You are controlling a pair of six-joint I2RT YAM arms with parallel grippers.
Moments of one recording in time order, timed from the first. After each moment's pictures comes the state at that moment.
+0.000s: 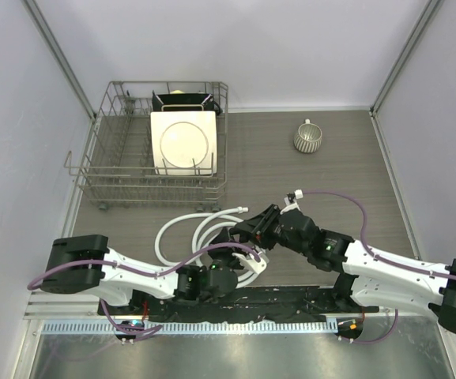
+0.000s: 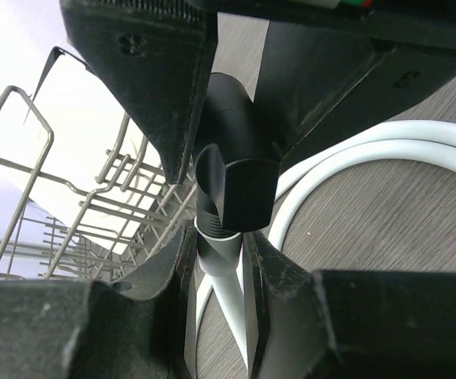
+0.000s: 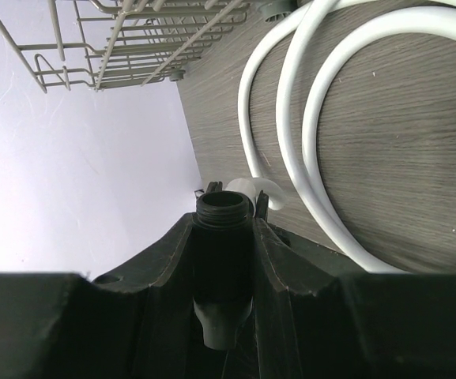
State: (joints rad) left arm -1.58 1.38 0.53 0.49 -1.11 0.52; right arm 1.02 0.93 0.52 -0.04 0.14 1.55
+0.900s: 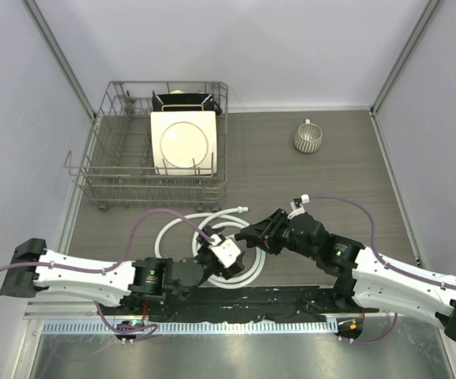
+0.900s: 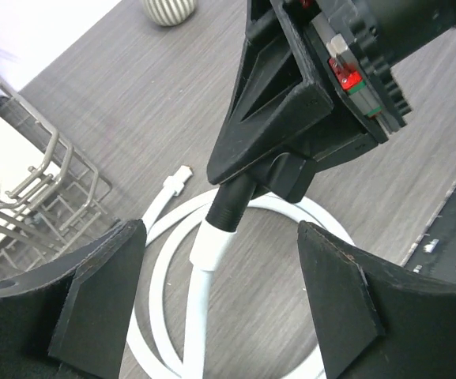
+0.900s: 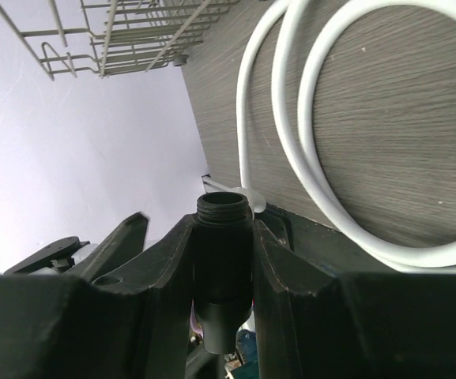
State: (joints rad) left arm -1.59 0.98 0.54 0.20 -0.79 0.10; right arm 0.99 0.81 0.46 -0.07 0.09 1.57
